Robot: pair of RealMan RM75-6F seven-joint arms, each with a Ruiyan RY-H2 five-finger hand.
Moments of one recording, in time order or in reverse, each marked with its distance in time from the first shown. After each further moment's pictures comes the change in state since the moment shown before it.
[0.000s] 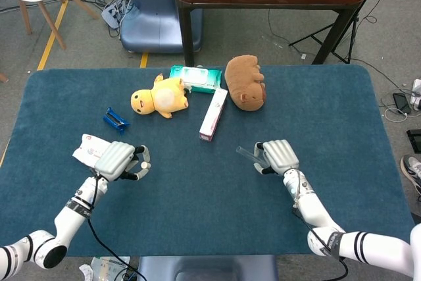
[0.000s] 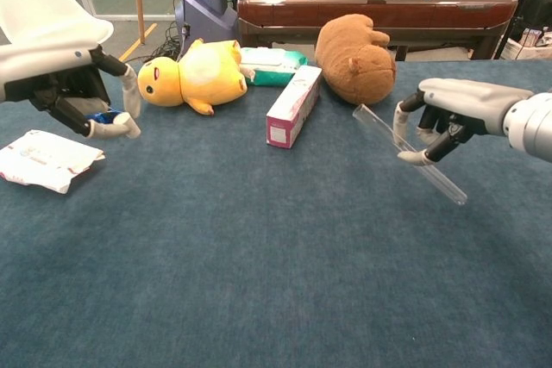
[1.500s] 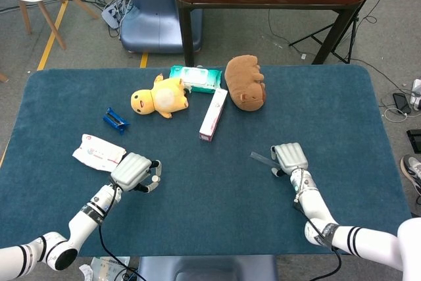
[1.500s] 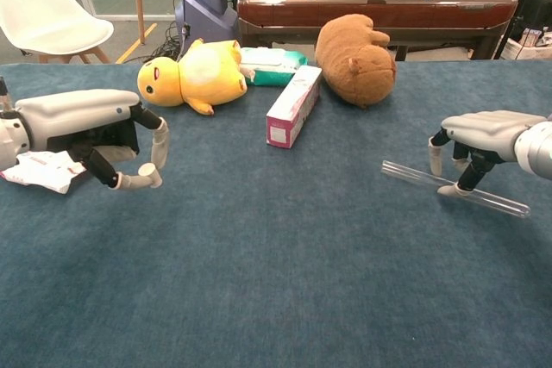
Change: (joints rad) left arm -0.038 -0.103 0.063 0.055 0.022 -0.058 0.122; right arm 0.037 -0.067 -0.032 0.155 0.290 -0.059 -0.321
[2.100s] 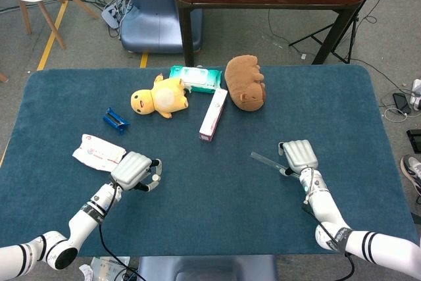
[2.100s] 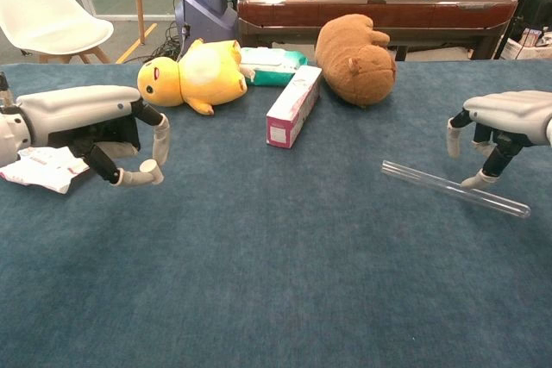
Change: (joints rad) left arm -0.009 0.006 -0.003 -0.010 -0.012 -0.003 0.003; right arm -0.054 0.080 0.037 -0.088 -0.048 0.020 -0.023
